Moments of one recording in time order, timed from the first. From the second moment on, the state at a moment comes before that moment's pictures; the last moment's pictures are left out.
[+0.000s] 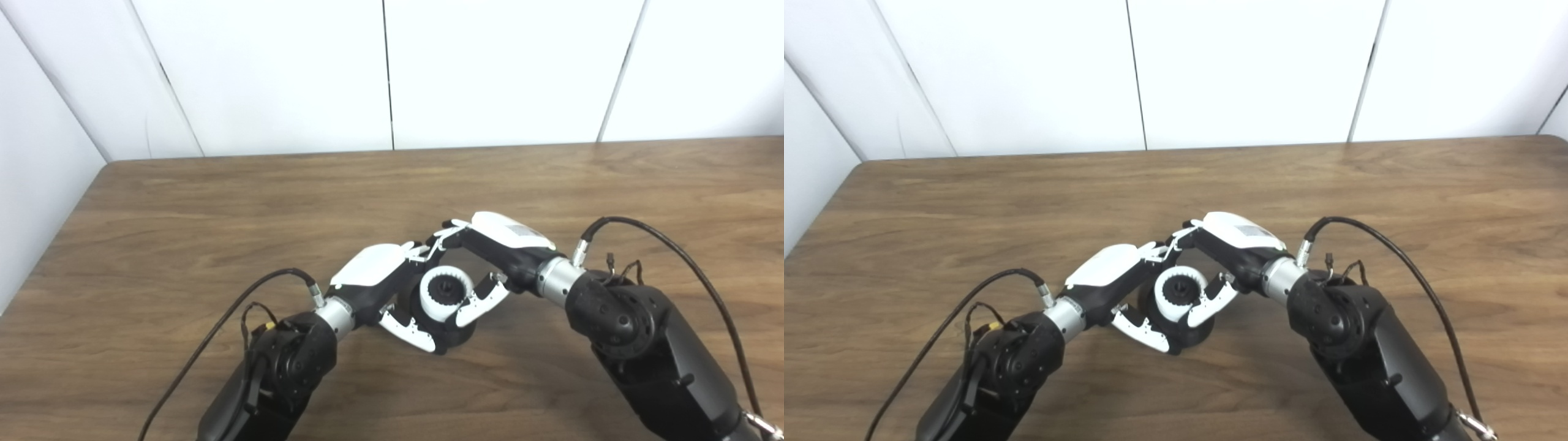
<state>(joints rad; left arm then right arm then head) -0.26 0.25 -0.43 -0.18 0.73 0.24 -0.45 -0.42 -0.31 0.44 -0.34 -0.68 0.41 0.64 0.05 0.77</state>
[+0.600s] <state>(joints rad) -0.26 0.25 -0.42 -0.18 0.73 0.24 -0.45 -0.42 -0.33 0.45 -0.31 -0.68 0.41 0.65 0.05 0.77</state>
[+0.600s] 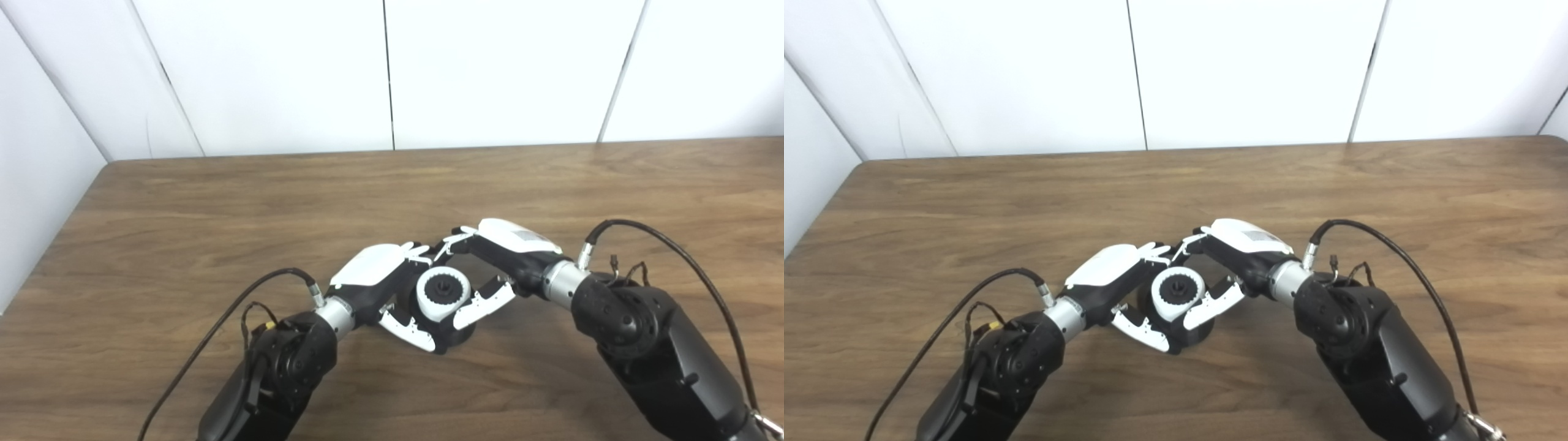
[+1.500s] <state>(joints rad) -0.26 0.25 -0.42 -0.18 0.72 0.25 -0.45 -0.42 -0.34 0.33 -0.34 -0.64 0.41 0.61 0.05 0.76</state>
